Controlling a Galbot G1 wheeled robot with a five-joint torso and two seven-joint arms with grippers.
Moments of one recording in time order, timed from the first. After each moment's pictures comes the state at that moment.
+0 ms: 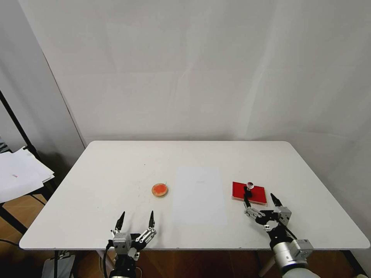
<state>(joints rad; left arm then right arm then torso) 1.70 -1.56 -0.48 -2.07 -0.11 -0.28 0.02 -1.44 1.08 0.37 1.97 0.44 0.11 0.22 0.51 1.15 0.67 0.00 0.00</state>
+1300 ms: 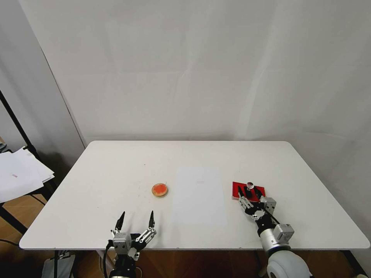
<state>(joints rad) 1.70 -1.56 -0.48 -2.07 -0.11 -0.28 0.02 -1.29 1.08 0.28 1.86 0.47 0.10 0.25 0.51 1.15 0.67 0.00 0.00</state>
